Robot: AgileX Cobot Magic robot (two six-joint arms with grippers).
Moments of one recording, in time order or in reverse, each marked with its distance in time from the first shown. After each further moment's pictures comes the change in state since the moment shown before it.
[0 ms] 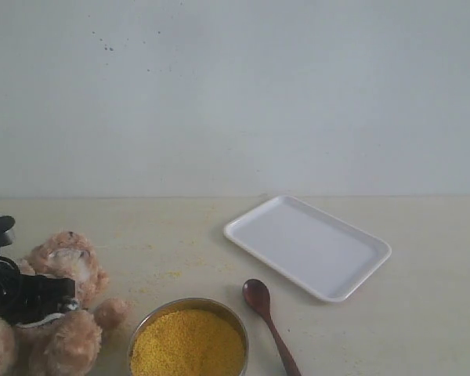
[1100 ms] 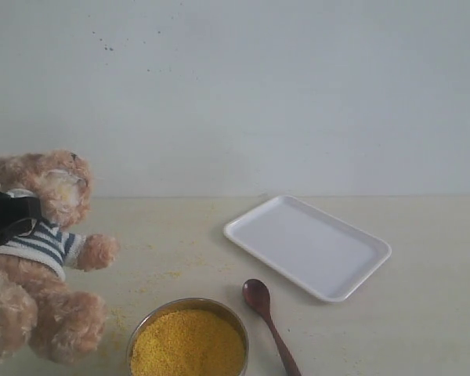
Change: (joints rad) left arm 0.000 -0.406 0.000 0.011 0.091 0.001; right arm 0.000 0.000 0.000 0.000 0.000 0.000
